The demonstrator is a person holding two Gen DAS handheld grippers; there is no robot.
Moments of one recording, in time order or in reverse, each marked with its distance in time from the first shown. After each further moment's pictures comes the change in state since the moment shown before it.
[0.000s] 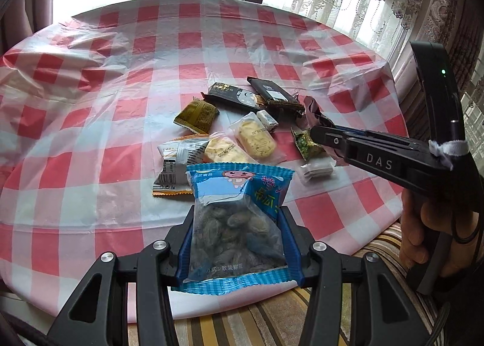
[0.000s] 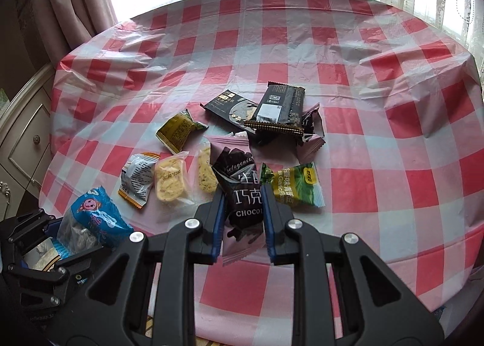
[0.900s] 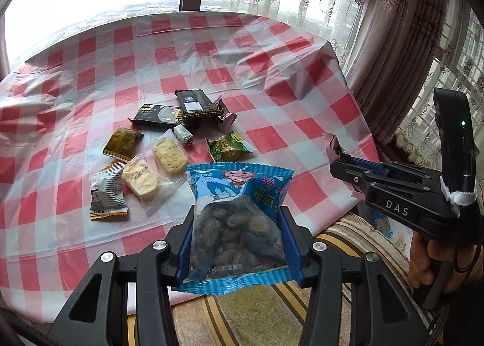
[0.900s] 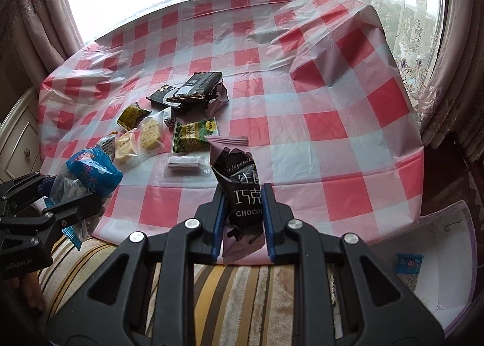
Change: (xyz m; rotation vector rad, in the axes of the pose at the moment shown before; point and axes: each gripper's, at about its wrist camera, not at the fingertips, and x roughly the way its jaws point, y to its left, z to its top) left arm -0.011 -0.098 0.010 0.170 0.006 -0.089; right arm -0.087 -0.090 -0.066 0.148 -0.016 -0.123
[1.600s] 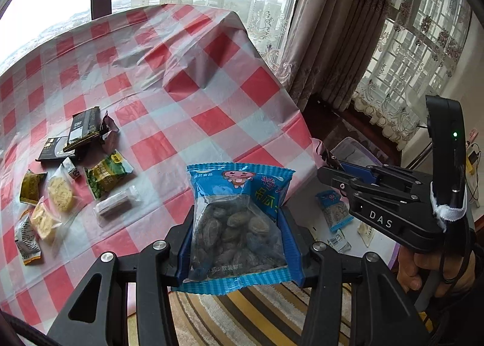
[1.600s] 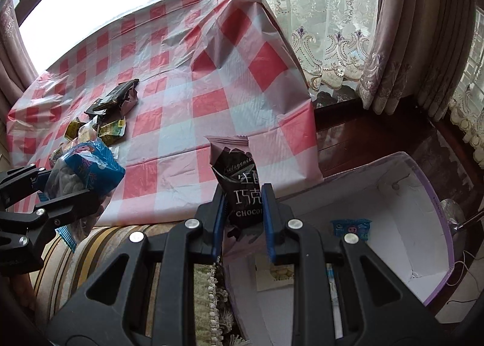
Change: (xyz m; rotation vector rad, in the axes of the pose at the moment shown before) left arm 0.046 -0.126 0.021 0.192 0.087 -0.172; right arm -0.042 -0.118 -0.042 0.177 0.002 -0.176
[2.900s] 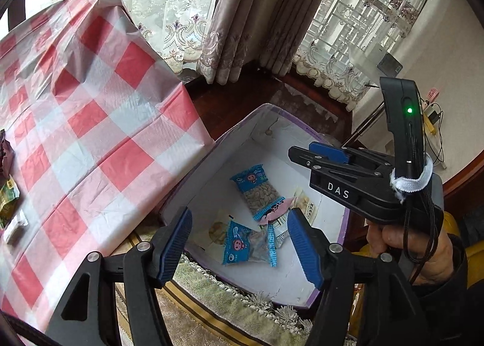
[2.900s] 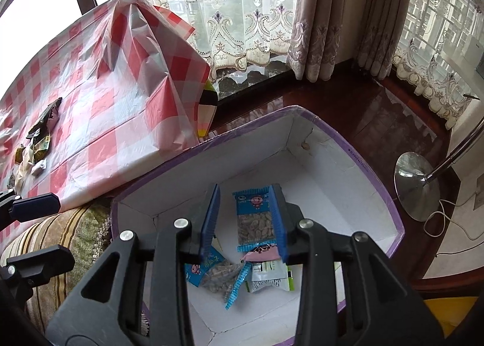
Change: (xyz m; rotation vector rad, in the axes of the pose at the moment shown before) left arm 0.048 -0.108 0.010 0.135 0.133 -0.230; right arm -0.013 -0.103 -0.025 0.167 0.051 -0.183
